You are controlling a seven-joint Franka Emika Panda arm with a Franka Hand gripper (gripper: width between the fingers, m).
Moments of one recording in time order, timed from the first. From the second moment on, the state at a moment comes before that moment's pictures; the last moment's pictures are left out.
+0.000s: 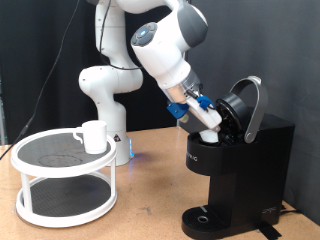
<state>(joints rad) 0.18 -0.07 -0.17 -2.22 0.78 1.97 2.07</state>
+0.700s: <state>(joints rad) 0.18 -0.11 -0.16 -2.24 0.70 1.94 2.15</state>
